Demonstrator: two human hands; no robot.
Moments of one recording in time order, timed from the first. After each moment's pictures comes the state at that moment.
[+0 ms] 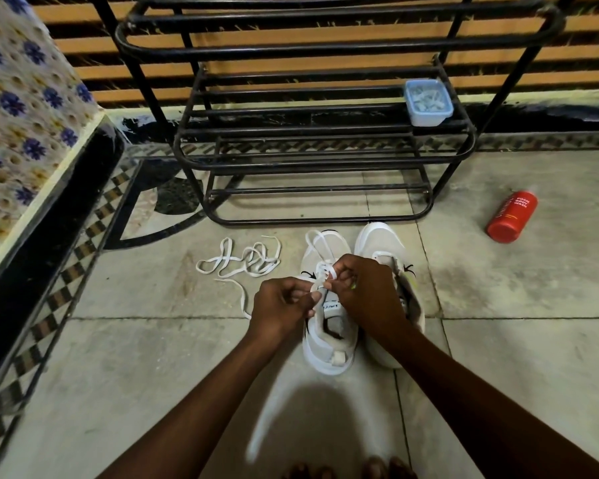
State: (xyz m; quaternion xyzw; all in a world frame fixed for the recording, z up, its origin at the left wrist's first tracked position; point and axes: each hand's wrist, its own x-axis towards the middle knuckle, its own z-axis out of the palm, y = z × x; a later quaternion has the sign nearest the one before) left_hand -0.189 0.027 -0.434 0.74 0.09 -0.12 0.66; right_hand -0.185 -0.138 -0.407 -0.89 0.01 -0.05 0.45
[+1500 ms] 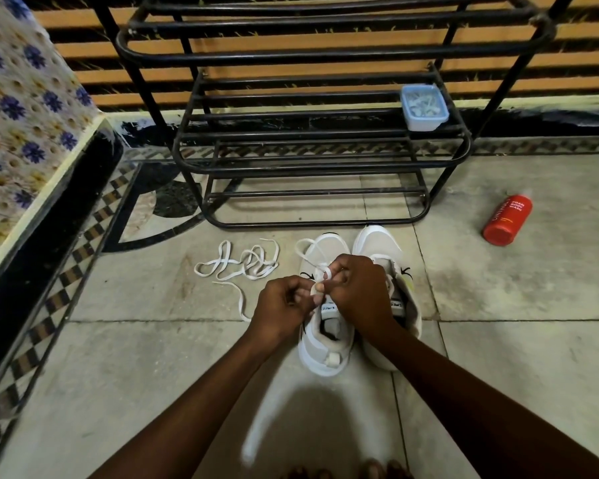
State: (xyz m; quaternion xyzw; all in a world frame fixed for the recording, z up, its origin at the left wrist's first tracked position) left_hand -0.184 0.026 -0.430 0.77 0.02 -0.13 0.62; right_hand -0.176 -0.128 -0.414 -0.89 0.08 -0.05 0.45
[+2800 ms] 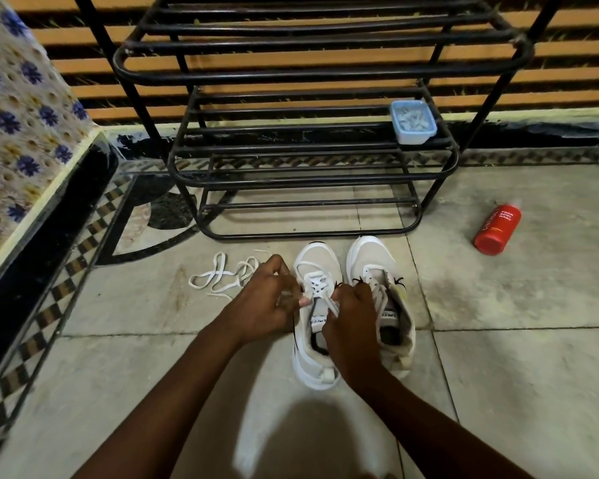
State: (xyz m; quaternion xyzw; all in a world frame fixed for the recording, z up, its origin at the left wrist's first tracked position) left_hand -0.145 0.059 -0.410 0.91 -0.24 -0.07 0.33; right_hand -0.210 -0.116 -0.442 -0.90 0.11 -0.08 0.42
